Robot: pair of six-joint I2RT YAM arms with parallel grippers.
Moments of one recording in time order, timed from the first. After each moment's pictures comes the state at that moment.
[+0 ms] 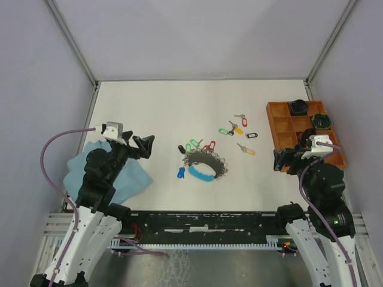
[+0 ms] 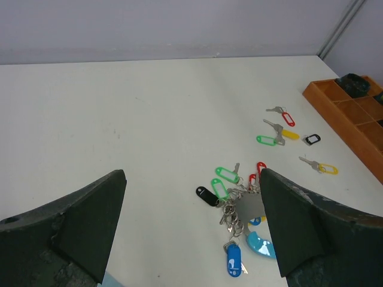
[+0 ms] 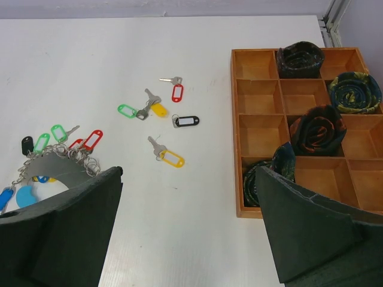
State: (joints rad) left arm -0.29 0.48 0.60 -0.15 0.07 -0.18; right arm 0.20 0.29 0.77 -0.67 0.11 0.10
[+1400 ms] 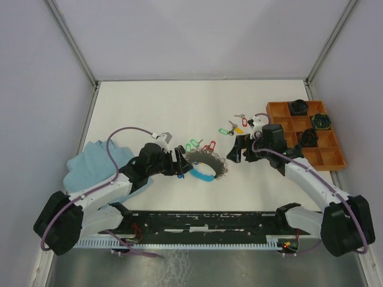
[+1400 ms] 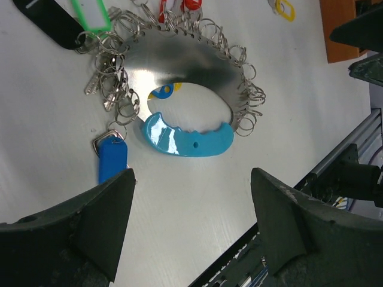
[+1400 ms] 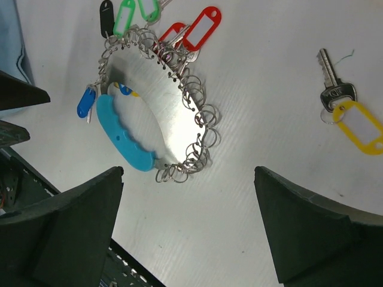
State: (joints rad) left arm -0.62 1.05 0.44 0.05 0.21 -0.66; right arm 0.30 1.07 0.65 -0.29 -0.41 0.28
